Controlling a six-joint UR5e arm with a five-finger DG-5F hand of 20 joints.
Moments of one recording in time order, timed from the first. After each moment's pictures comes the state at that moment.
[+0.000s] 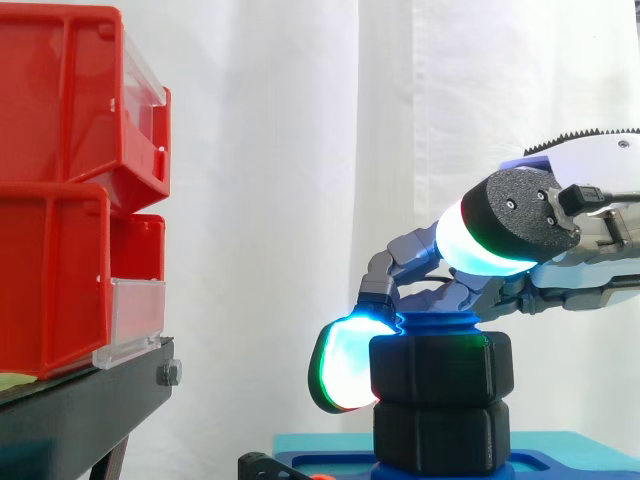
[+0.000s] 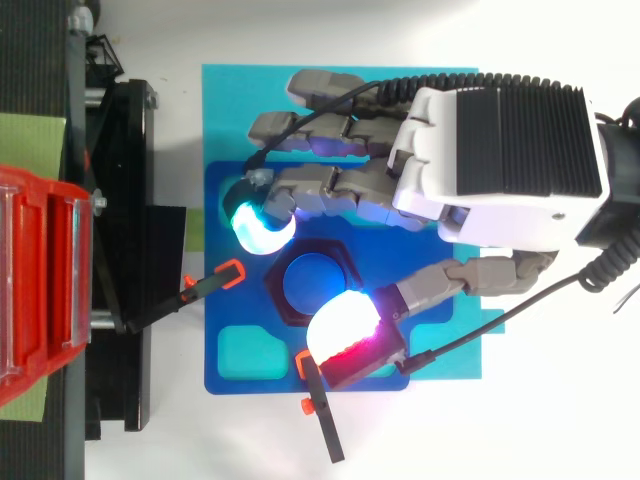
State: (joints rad) arm 0.15 -2.17 -1.31 -2.86 -1.43 -1.03
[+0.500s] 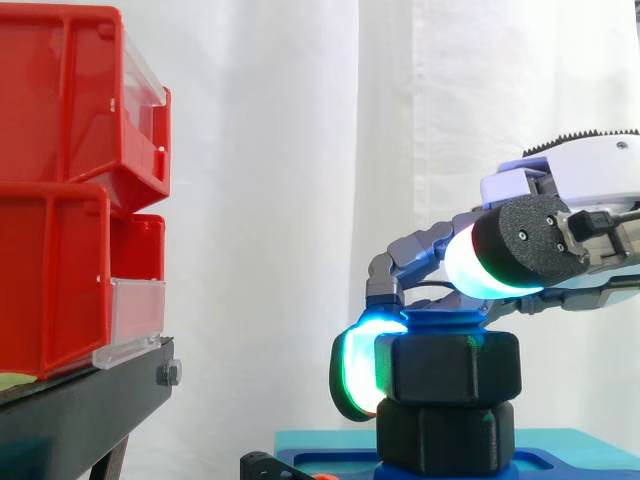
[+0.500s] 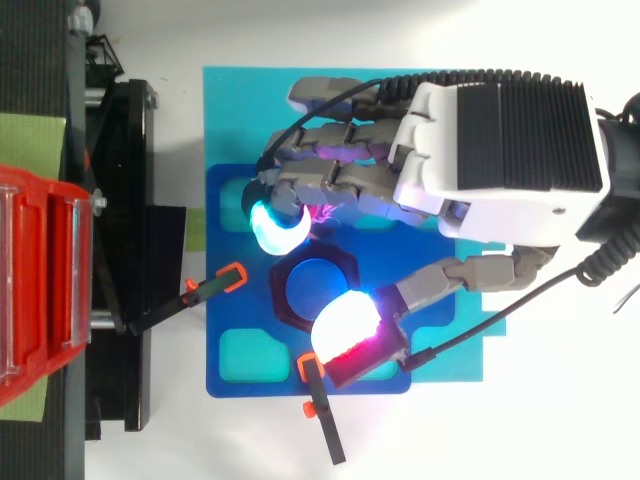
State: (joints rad) arm 0.14 -2.17 -1.31 -2.86 -1.44 -1.03
